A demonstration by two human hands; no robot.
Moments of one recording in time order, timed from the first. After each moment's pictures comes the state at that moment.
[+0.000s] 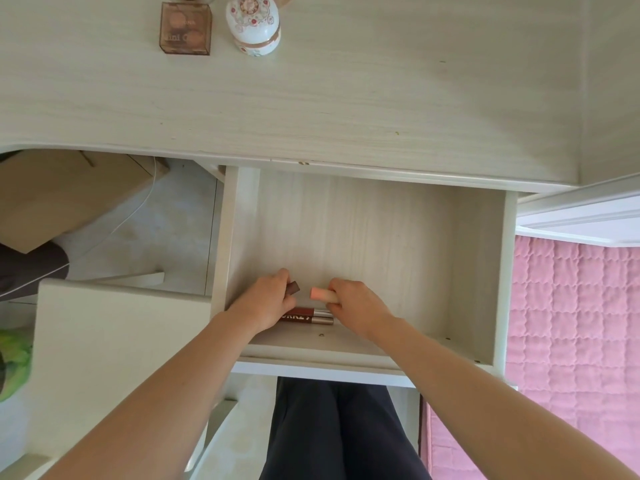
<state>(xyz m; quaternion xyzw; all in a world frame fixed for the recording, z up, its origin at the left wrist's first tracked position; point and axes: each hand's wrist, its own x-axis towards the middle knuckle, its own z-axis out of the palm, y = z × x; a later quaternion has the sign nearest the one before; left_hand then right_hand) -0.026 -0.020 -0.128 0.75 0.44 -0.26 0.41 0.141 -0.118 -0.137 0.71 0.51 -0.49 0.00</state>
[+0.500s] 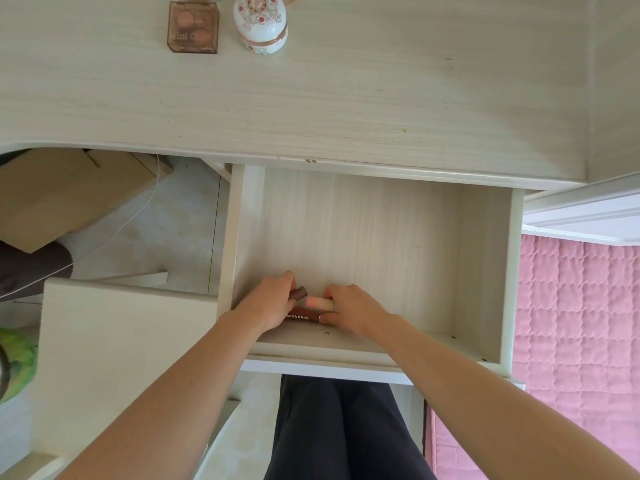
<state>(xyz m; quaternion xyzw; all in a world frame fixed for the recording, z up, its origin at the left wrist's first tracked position) -0.029 -0.022 -0.130 0.74 0.45 -0.29 0.41 0.129 -0.117 -0.152 0.67 0.51 -0.53 0.04</state>
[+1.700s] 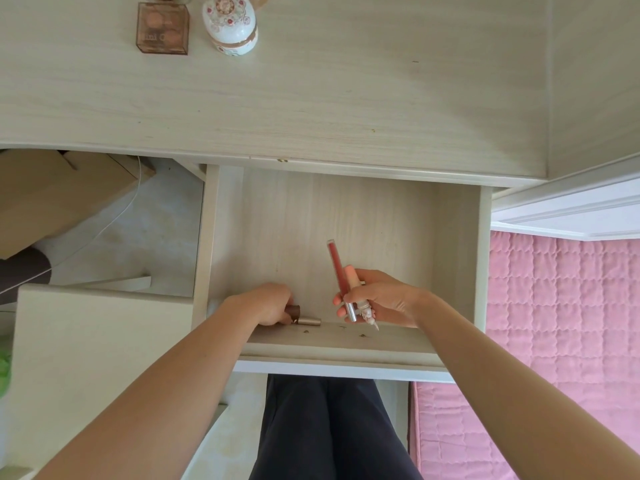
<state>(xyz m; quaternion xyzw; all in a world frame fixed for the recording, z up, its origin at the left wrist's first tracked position) 0.005 -0.024 -0.132 0.72 0.32 -0.47 0.39 0.210 -0.131 -0.114 0.53 0.09 -0.82 -0.22</state>
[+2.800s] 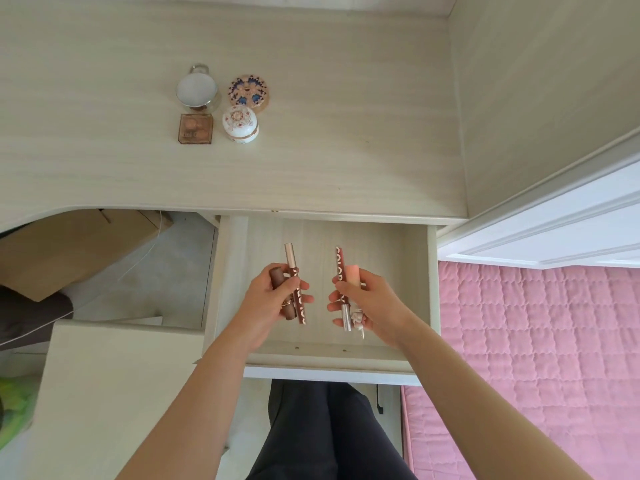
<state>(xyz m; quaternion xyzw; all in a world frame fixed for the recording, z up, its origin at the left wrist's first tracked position) 0.033 -0.041 0.000 0.42 0.54 0.12 0.72 0.205 -0.130 -0.001 0.64 0.10 -0.65 -0.40</state>
